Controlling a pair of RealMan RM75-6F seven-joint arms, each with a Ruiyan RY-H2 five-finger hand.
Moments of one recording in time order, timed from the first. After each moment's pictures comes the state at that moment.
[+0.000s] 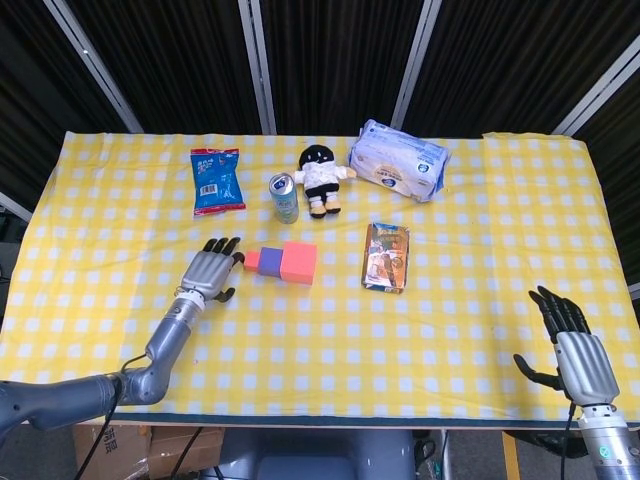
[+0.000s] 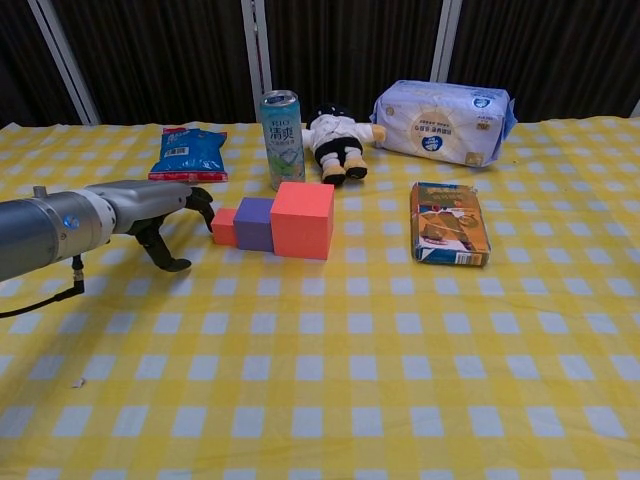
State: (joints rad) left arm -0.87 -1.65 -0.14 -1.29 0.75 0.85 0.53; right arm 0.10 -1.08 0.04 -1.70 -1.49 1.39 0.16
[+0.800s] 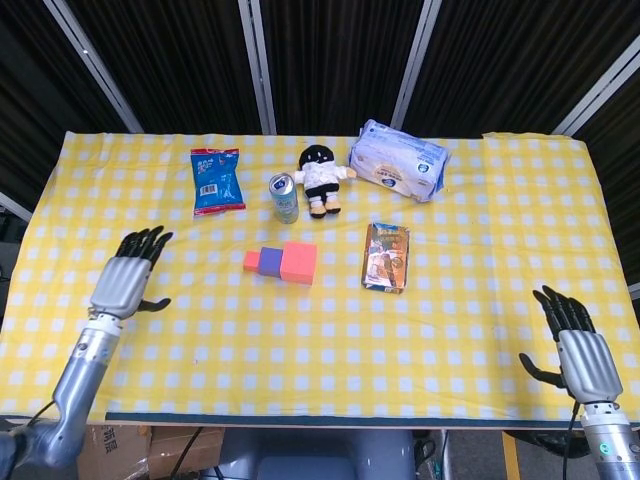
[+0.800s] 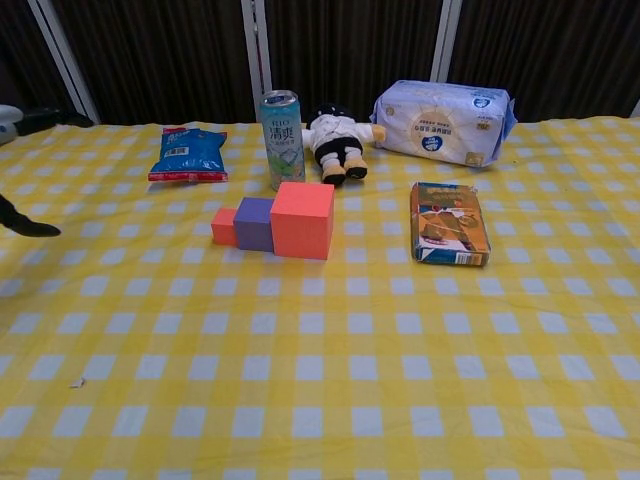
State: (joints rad) left arm -0.54 -1.31 -0.03 -1.64 1.15 1.28 0.27; right arm 0.11 -1.08 0.05 -1.70 -1.45 1.38 0.08
